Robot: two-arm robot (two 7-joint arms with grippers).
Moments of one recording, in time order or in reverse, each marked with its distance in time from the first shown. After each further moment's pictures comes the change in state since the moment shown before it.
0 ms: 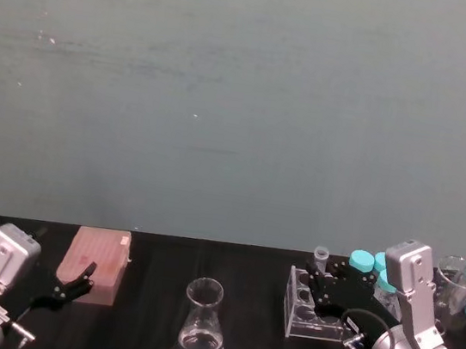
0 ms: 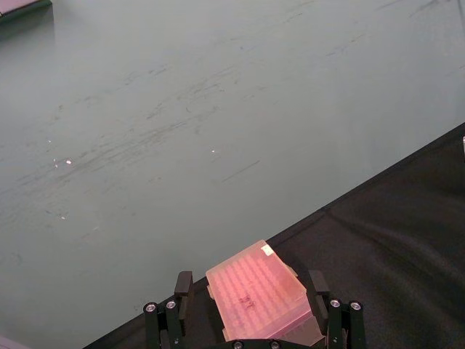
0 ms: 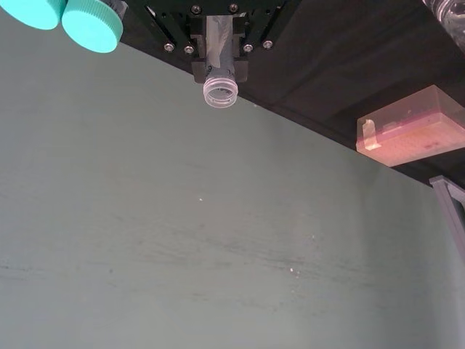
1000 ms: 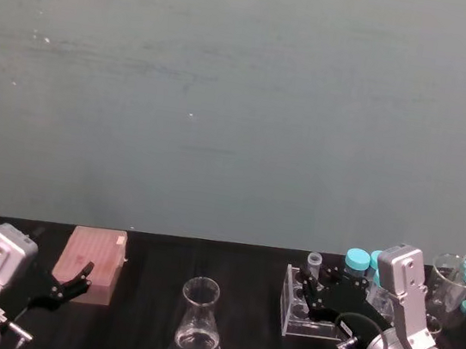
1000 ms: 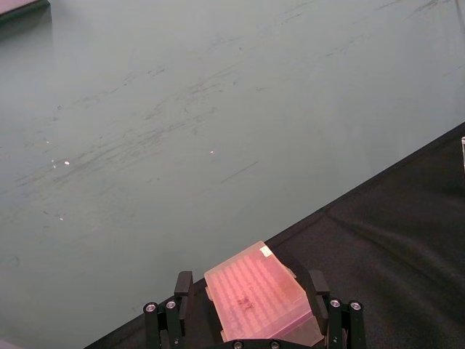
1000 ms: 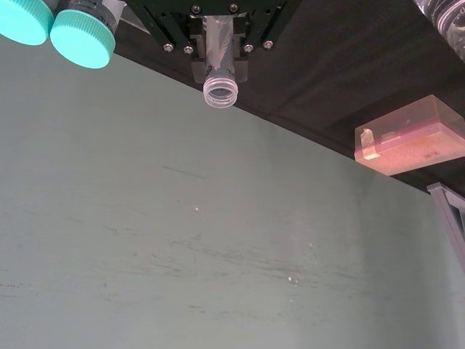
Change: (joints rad) left arm 0.000 0.000 0.000 0.000 0.000 0.000 0.000; right arm 0.024 -0.012 -0.005 0.067 0.007 -0.021 0.020
